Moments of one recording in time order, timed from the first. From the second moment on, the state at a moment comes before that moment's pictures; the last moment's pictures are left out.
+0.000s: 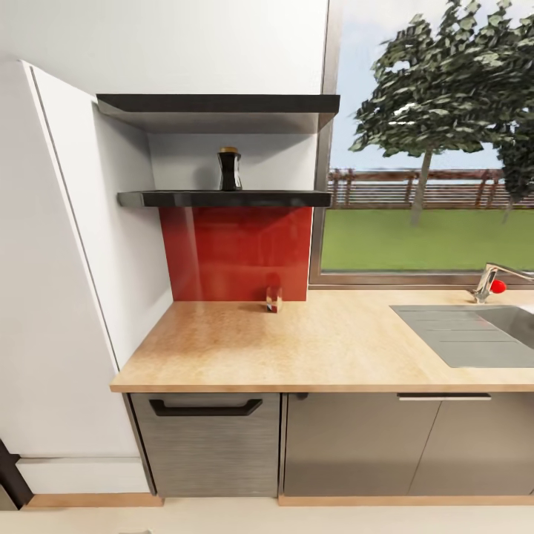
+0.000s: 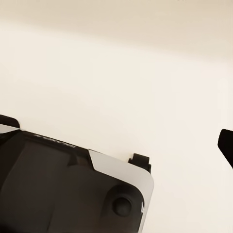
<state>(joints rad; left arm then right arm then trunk) 0.04 0.10 0.06 -0.86 0.09 -0.06 -0.09 -0.33 -0.10 1.36 0.05 -1.21 -0.11 0.39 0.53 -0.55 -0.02</state>
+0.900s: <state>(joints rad) -0.53 0.05 0.05 -1.57 0.11 0.94 -0.98 -0.33 -0.10 1.35 0.05 -1.21 -0.11 0.39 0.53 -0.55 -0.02</state>
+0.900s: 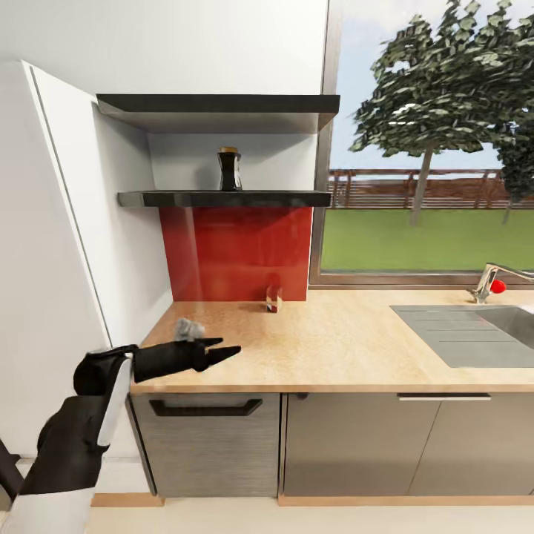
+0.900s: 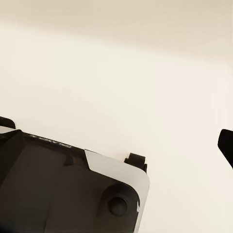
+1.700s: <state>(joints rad) -1.61 -0.17 0.05 -0.95 0.09 0.97 -0.25 -0.33 -0.13 1.35 0.05 -1.21 -0.14 0.39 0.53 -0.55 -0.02</state>
